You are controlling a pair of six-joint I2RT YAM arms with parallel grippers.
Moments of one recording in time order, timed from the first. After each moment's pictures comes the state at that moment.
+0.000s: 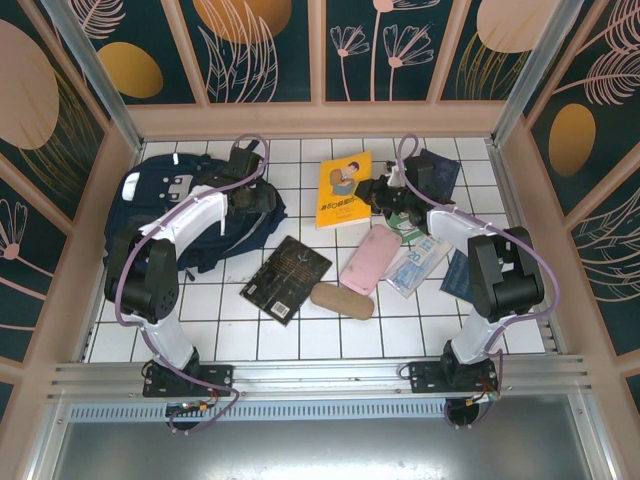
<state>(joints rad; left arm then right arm) -0.35 1.78 1.34 -0.58 -0.11 -0.41 0.28 1.71 1.03 0.13 -0.73 0.96</state>
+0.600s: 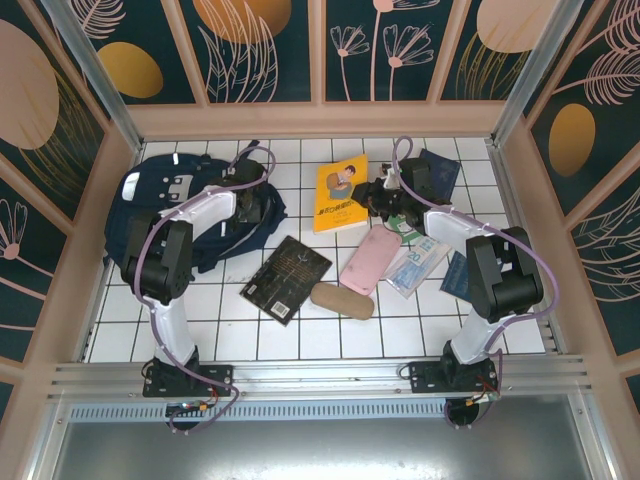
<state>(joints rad) -0.33 1.94 1.34 -0.59 -0.33 -0.36 0.30 1.71 1.03 0.10 -0.71 0.93</state>
